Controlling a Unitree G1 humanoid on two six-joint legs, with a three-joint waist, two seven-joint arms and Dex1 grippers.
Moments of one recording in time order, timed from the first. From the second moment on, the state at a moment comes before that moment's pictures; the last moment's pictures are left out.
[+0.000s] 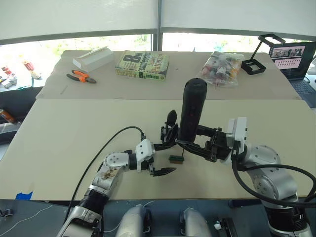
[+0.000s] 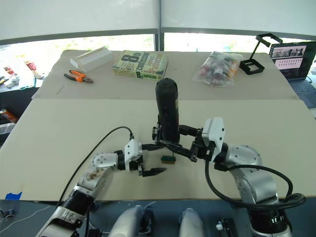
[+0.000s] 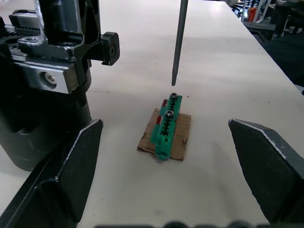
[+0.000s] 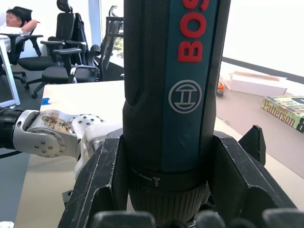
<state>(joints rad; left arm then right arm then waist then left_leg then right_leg) -0.31 0.31 -0.28 0.18 -0.20 -0.04 -1.08 -0.18 -0.53 -0.01 -0.46 0.56 0.26 0.91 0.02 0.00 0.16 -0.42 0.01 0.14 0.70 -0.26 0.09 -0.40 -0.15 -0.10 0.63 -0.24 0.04</state>
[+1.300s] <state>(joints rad) -0.30 0.30 -0.29 0.16 -0.20 -0.04 -1.07 -0.15 -0.52 0.00 -0.45 0.51 0.23 0.93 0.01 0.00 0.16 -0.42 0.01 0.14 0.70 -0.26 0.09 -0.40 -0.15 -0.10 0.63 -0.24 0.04</state>
